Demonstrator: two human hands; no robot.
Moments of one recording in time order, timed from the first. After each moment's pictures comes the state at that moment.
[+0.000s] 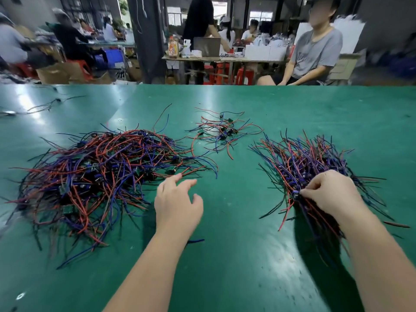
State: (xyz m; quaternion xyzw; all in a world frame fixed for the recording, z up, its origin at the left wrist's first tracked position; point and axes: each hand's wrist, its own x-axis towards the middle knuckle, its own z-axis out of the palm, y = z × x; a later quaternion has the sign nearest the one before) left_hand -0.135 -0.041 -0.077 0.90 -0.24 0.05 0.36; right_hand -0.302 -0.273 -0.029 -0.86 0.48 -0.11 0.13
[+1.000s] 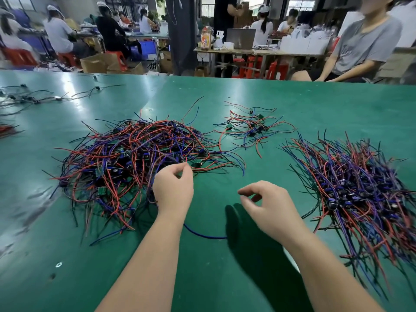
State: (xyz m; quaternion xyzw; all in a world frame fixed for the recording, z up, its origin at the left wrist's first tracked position) left_hand -0.092 -0.020 -0.073 0.82 -0.04 0.08 0.57; right_hand -0.225 -0.156 -0.059 -0.92 0.18 -0.17 0.30
